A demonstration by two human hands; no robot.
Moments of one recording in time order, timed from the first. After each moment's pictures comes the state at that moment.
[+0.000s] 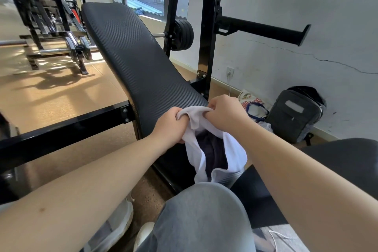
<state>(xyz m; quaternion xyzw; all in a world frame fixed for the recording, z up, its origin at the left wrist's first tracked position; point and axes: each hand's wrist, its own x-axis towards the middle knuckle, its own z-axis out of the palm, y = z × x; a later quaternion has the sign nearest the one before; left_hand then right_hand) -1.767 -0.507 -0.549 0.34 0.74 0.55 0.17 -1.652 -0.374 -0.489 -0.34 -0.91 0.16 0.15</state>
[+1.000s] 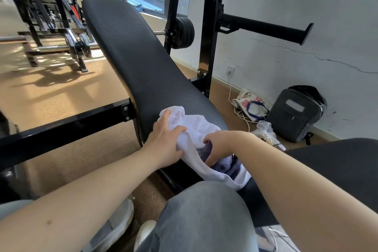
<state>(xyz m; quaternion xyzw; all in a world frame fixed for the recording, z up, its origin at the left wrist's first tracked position) -1.781 -0.532 -0.603 0.50 0.84 0.21 0.00 -1.643 -0.382 -0.531 -0.26 -0.93 0.06 -0.25</state>
